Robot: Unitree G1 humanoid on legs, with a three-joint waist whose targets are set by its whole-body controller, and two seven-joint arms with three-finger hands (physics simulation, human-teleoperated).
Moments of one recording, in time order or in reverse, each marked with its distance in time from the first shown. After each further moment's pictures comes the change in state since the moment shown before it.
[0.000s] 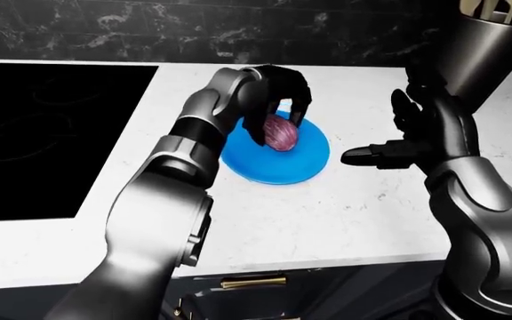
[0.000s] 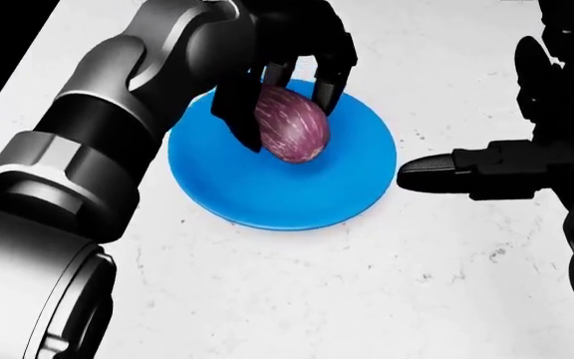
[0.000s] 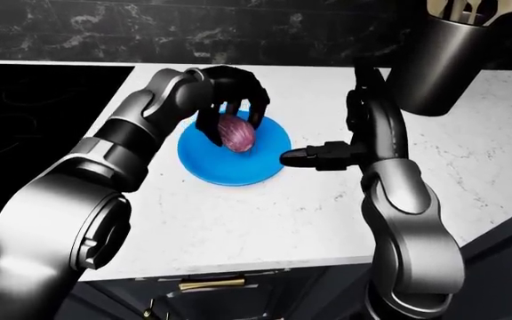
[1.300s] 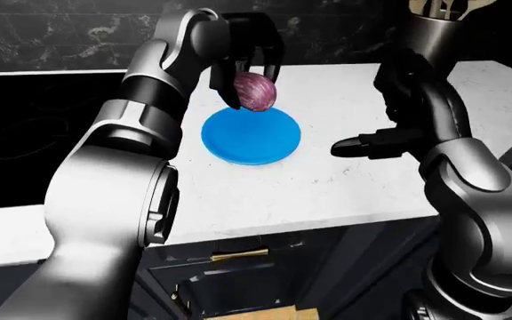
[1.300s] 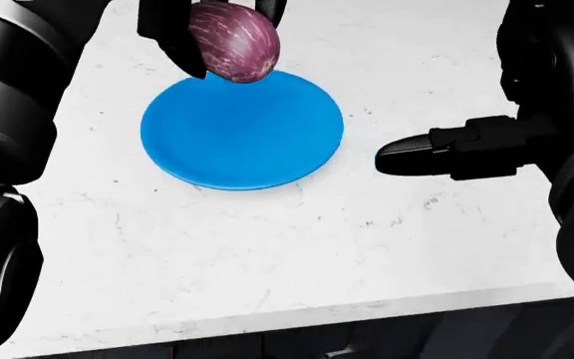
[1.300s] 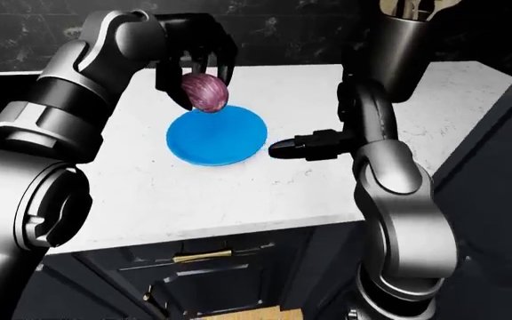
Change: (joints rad) left arm -0.124 0.157 0.041 -0.009 -0.110 0.055 -0.114; right arm -0.134 -0.004 0.066 0.007 -0.099 0.159 0.049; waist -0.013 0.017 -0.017
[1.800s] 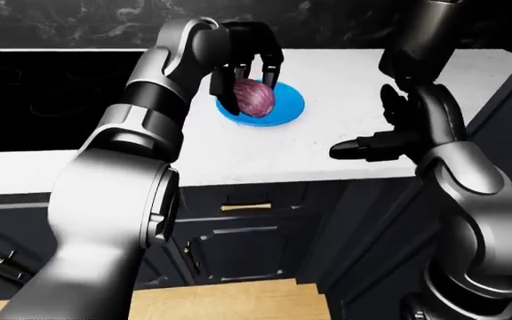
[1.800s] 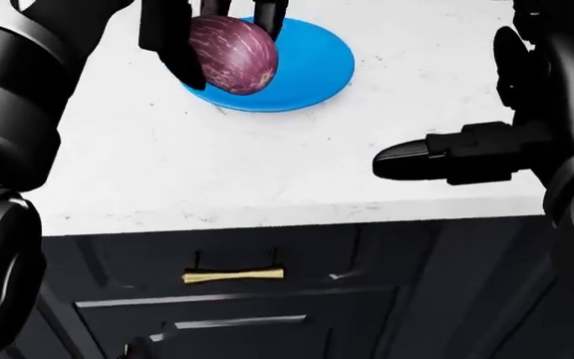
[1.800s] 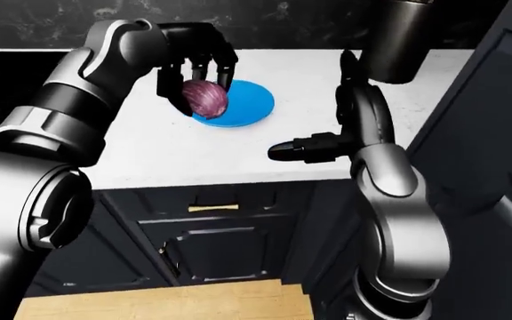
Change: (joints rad) left arm 0.017 -0.004 -0.001 0.013 0.004 -0.003 -0.003; right arm 0.023 0.019 0.003 0.007 -0.015 -0.030 0.003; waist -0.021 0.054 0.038
